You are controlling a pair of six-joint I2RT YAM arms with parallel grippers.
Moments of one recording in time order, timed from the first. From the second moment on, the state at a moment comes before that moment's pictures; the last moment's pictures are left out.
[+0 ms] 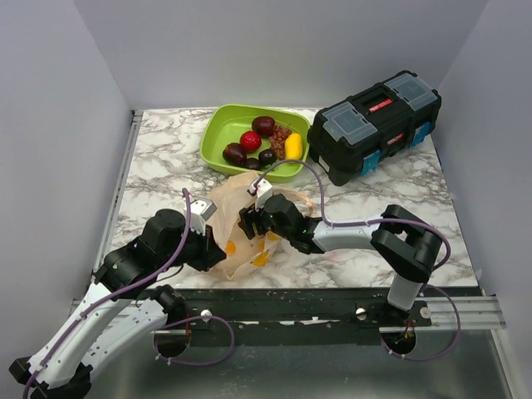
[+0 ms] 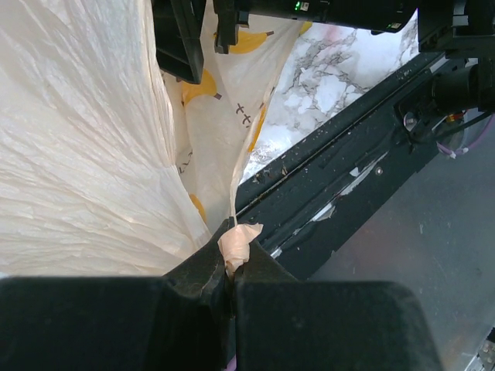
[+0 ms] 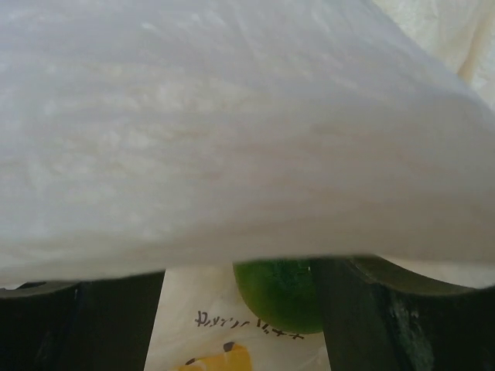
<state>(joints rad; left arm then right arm) -0.68 0.55 0.82 -0.92 0.24 -0.41 1.02 1.78 0.91 0.46 0.14 0.20</state>
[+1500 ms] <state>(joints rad) -0.68 0.56 0.82 -0.92 0.24 -0.41 1.02 1.66 0.85 0.45 0.01 0.28</state>
